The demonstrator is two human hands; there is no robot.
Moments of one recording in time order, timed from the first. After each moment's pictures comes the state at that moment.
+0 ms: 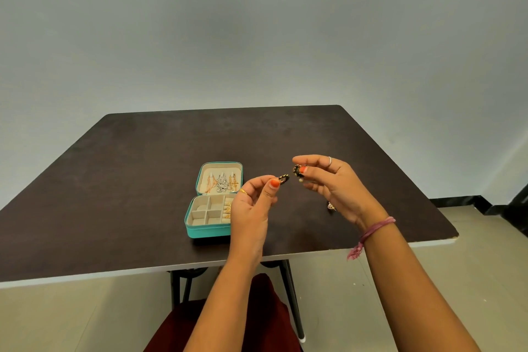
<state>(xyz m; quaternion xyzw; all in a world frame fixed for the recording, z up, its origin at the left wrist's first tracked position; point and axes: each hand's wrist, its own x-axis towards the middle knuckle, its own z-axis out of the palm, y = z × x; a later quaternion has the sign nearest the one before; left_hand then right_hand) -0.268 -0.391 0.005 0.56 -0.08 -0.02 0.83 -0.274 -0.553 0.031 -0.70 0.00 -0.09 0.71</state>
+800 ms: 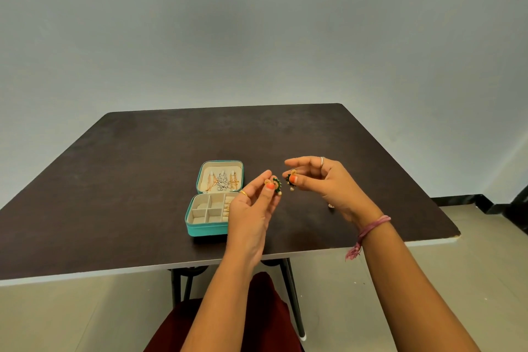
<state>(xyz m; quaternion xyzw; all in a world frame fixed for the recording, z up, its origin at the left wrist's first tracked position) -0.264 -0.389 0.007 0.47 -0.02 -0.11 0.87 -0.271 -0.550 0.030 -0.78 -0.04 -0.08 0.62</state>
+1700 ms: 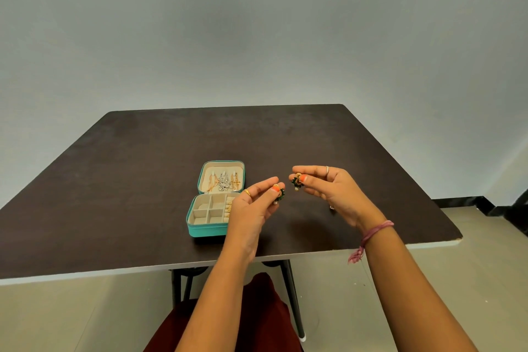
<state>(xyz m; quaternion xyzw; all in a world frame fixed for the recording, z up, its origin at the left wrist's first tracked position) -0.253 -0.382 -0.002 0.56 -0.04 -0.15 0.82 -0.268 -0.558 0.013 -0.73 0.02 -0.06 0.68</state>
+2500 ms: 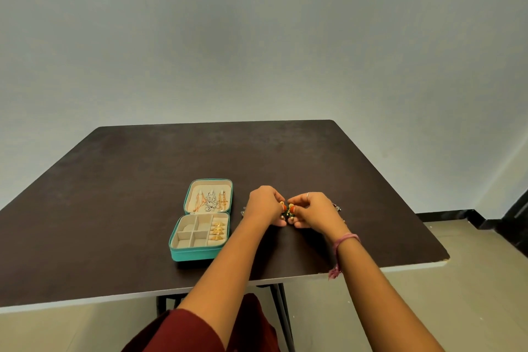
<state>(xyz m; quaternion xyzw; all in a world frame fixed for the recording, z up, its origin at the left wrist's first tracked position) -0.168 -0.455 -0.009 0.88 -0.07 -0.20 0.42 -0.232 -0.565 -0.010 -0.83 0.19 0.01 0.53</state>
